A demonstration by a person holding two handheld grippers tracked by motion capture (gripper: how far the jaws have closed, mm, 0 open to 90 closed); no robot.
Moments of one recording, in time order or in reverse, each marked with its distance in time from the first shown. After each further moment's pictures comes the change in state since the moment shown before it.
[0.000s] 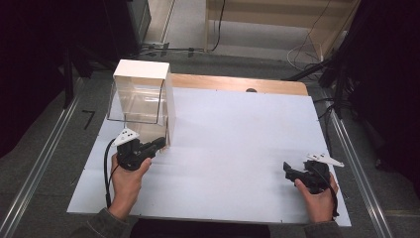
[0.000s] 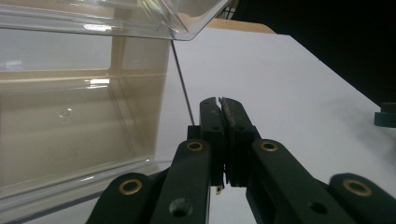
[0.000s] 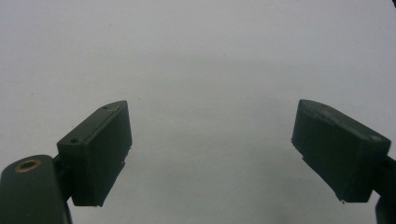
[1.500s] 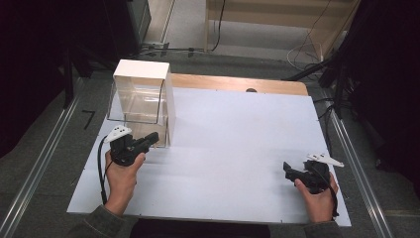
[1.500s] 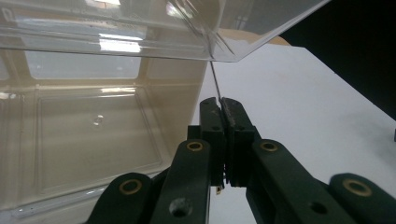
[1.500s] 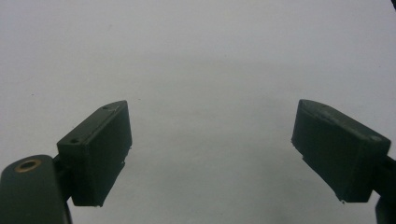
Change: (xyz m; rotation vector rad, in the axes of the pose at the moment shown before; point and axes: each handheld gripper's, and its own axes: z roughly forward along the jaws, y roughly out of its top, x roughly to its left) left arm 0.017 0.006 -0.004 -0.033 0.044 -0.027; right arm 0.000 0.000 0.000 -0.003 0.000 -0.003
